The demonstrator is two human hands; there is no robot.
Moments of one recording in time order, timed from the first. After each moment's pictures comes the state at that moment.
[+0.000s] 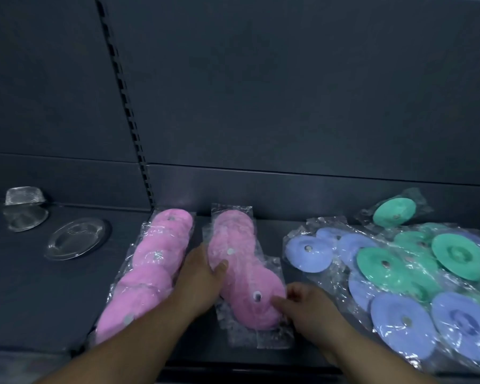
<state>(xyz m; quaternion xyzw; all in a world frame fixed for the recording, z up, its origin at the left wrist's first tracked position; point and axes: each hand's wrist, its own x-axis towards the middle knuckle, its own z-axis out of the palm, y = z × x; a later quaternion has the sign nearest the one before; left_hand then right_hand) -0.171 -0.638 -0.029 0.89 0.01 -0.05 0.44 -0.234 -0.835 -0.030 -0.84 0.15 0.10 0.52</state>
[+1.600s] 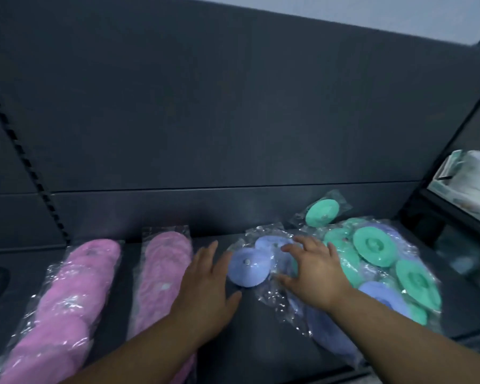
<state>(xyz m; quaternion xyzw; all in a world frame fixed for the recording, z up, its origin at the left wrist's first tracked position) -0.169 -0.738 -0.015 0.93 -0.26 0.03 0.25 -0.204 -0.952 0.010 -0.99 0.10 -0.03 0.05</state>
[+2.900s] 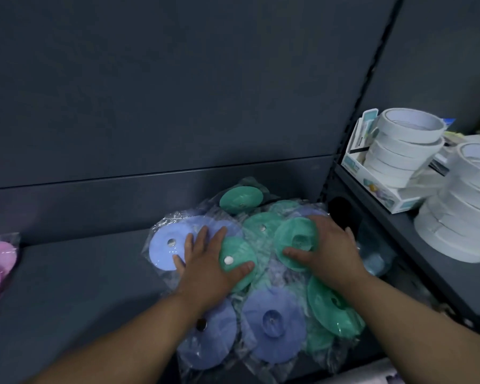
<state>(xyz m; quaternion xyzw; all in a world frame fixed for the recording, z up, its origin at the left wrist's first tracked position) -0.169 -1.073 -0.042 0.95 -0.11 -0.12 0.26 -0.225 -1.297 -0.018 -0.95 0.18 -0.09 0.22</state>
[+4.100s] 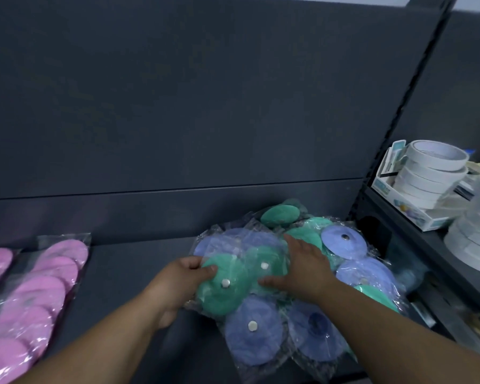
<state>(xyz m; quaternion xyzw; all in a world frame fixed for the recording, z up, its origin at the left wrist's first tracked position) -0.178 -0.949 0.013 0.72 0.06 -0.26 0.64 -0.207 -1.184 -0.006 -0.98 0.13 0.04 0.15</state>
